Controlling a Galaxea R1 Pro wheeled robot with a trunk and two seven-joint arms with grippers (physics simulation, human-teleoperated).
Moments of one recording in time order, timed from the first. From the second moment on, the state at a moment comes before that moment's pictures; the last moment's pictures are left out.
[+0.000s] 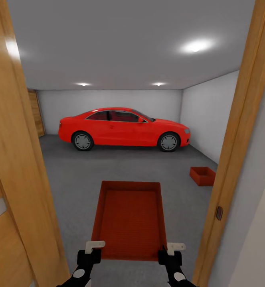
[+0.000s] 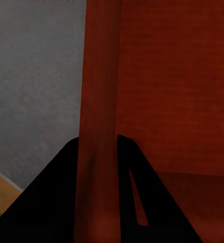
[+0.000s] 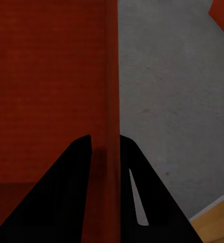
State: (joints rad) left arm -0.48 -0.09 -0.08 -0.25 0.01 -0.29 0.19; right arm -0.50 0.14 0.12 -0.16 -0.05 -0.39 -0.22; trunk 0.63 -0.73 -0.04
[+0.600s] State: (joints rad) left arm -0.48 -0.09 -0.08 -0.25 0.02 -0.29 0.19; right arm -0.50 0.14 0.12 -0.17 -0.05 -0.38 -0.22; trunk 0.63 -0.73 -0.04
